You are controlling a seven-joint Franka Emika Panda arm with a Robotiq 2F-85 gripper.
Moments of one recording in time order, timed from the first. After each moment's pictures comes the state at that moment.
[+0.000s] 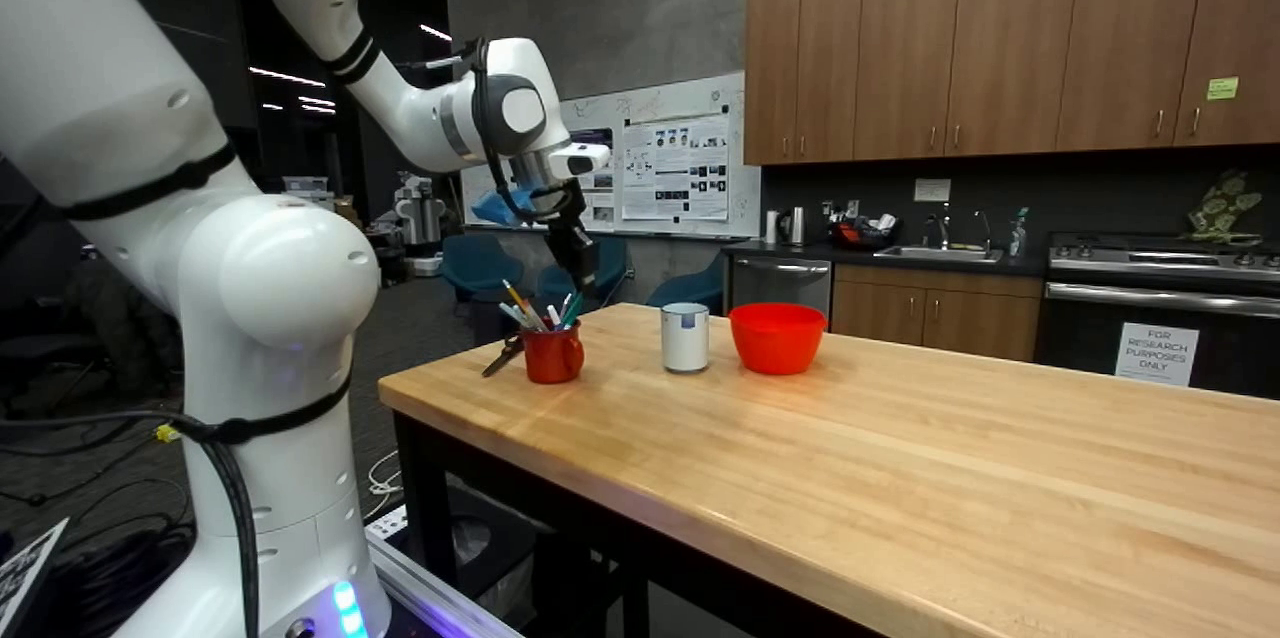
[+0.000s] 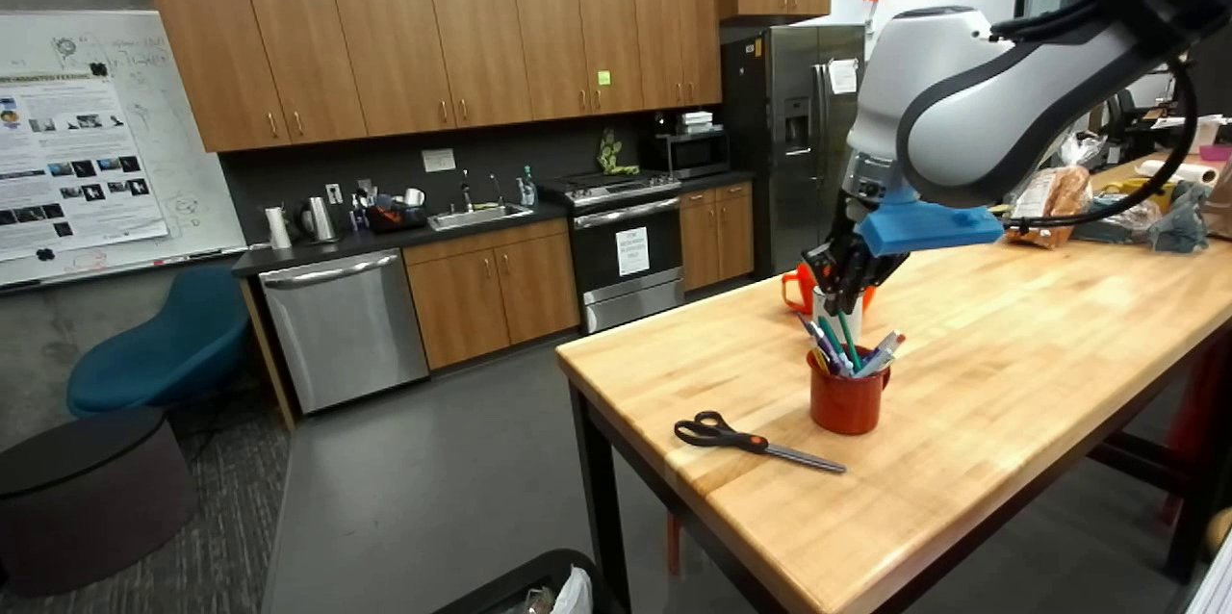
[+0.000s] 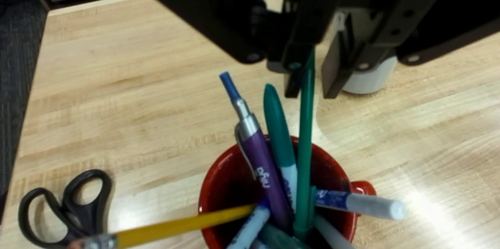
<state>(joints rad) -0.06 -0.53 0.14 -2.77 -0.07 2.58 0.53</state>
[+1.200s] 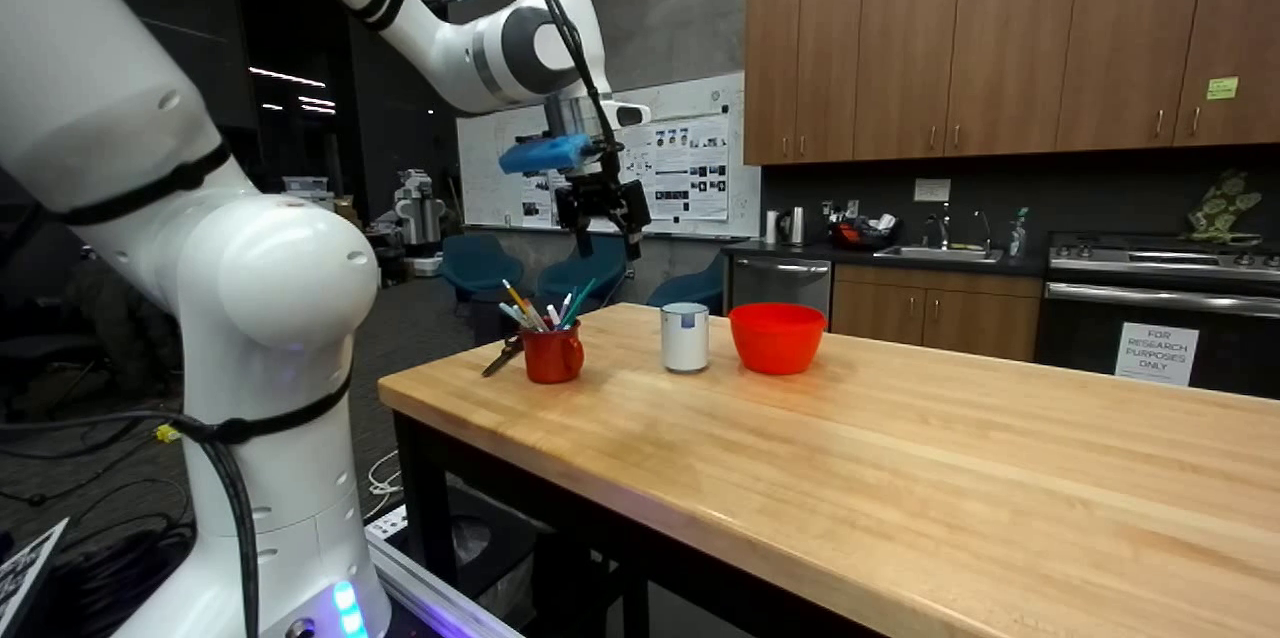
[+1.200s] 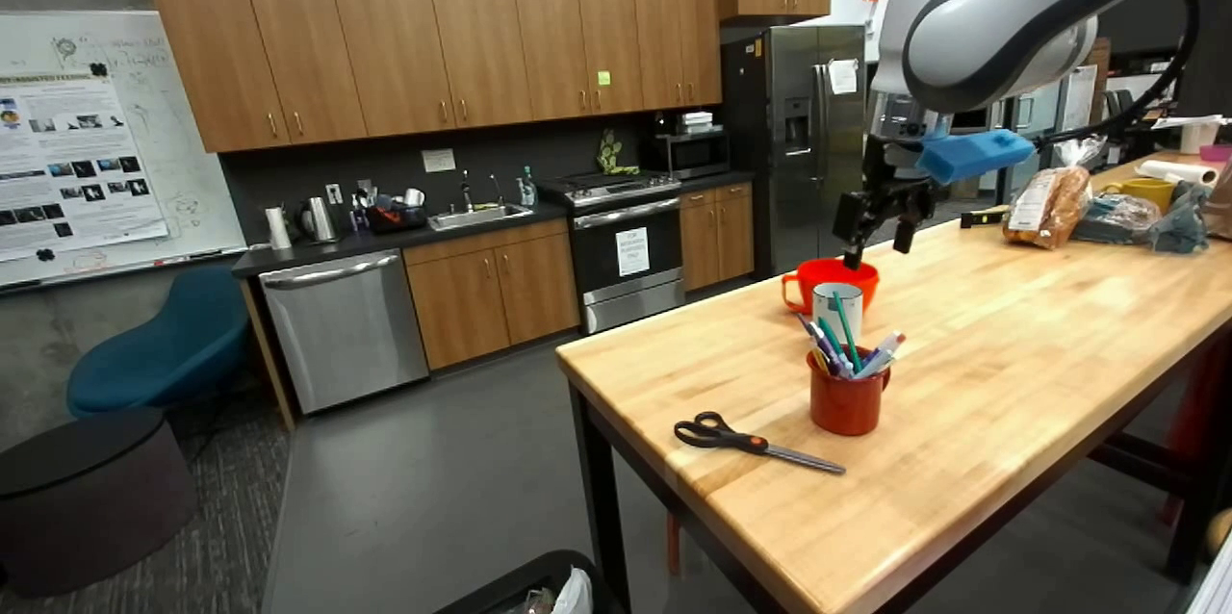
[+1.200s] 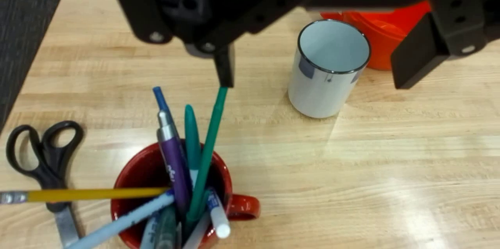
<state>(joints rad) -0.06 -0.57 -0.01 -2.63 -0.07 2.27 0.09</state>
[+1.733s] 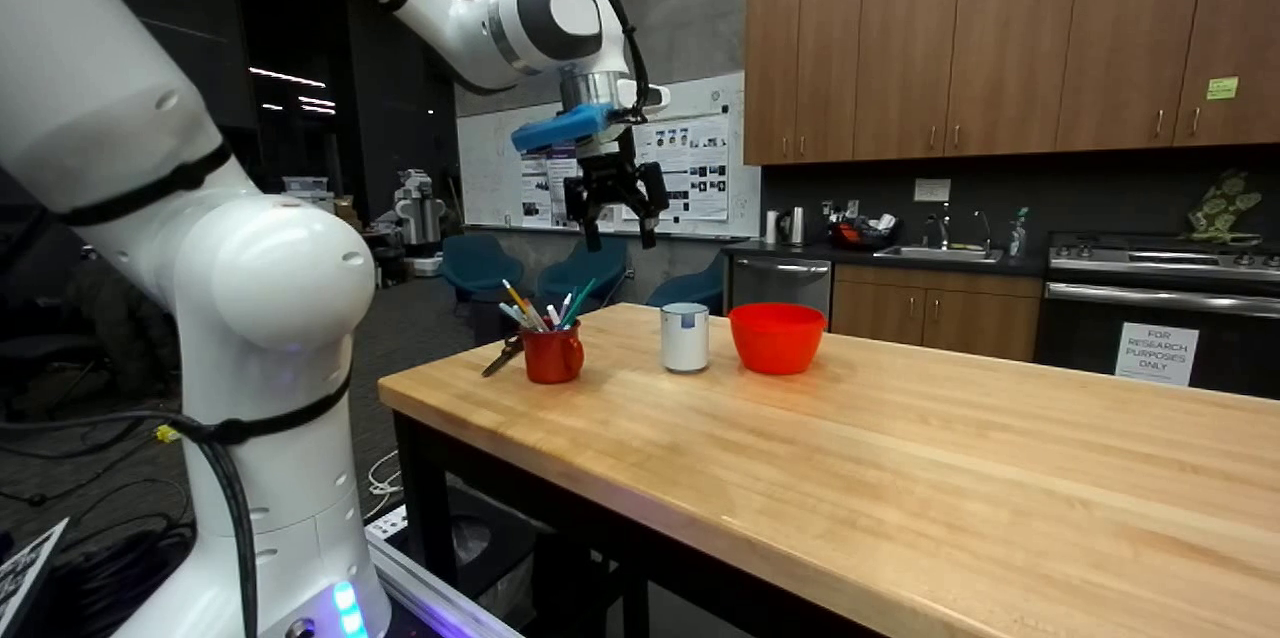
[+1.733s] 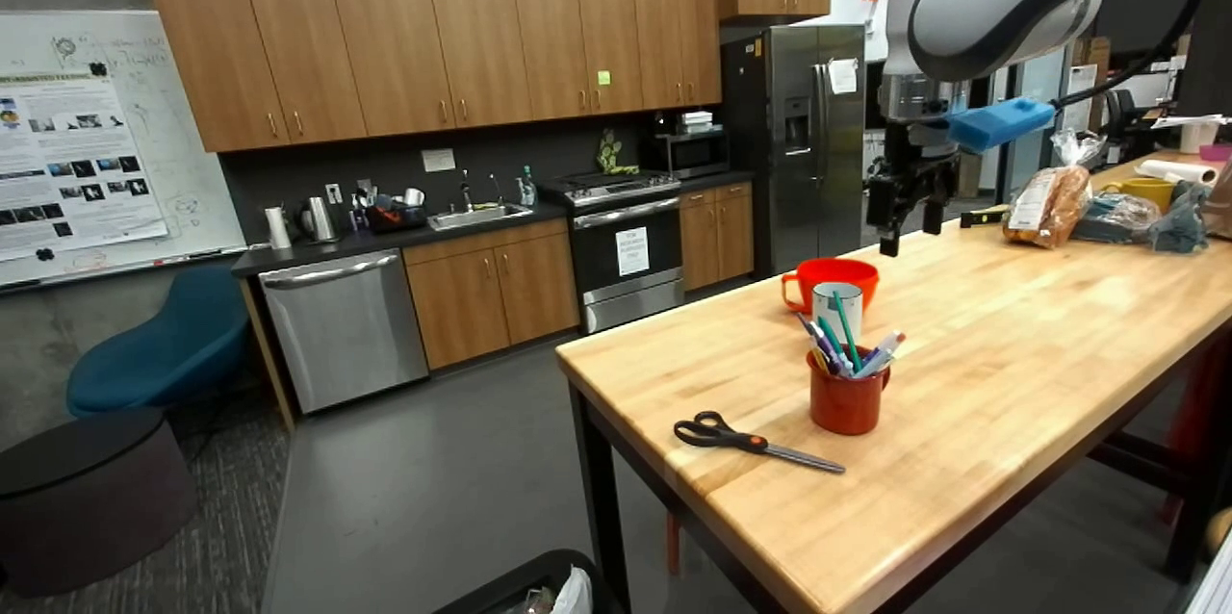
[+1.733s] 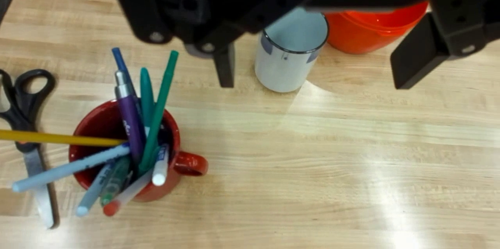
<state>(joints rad) -0.09 -0.57 -0.05 -2.55 -0.15 2.08 -0.02</state>
